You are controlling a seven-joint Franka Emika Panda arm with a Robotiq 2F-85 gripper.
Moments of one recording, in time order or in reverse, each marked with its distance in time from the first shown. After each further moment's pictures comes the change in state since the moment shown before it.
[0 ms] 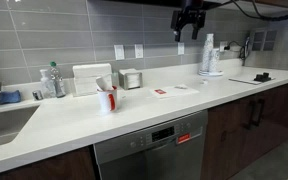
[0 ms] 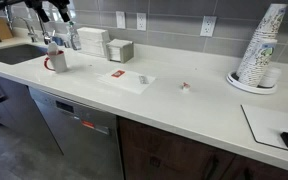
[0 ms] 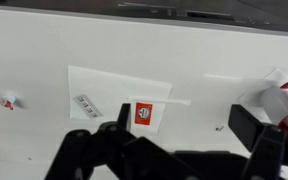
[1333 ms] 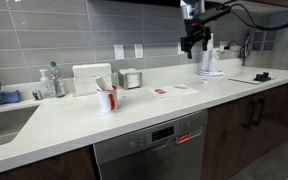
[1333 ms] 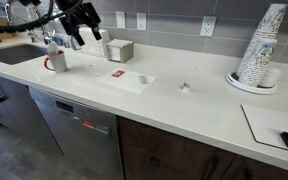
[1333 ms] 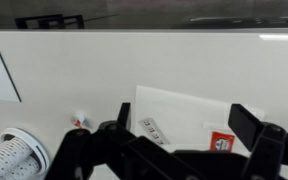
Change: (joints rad) arm -0.088 0.228 0.010 0.066 -0.341 0.022 0.191
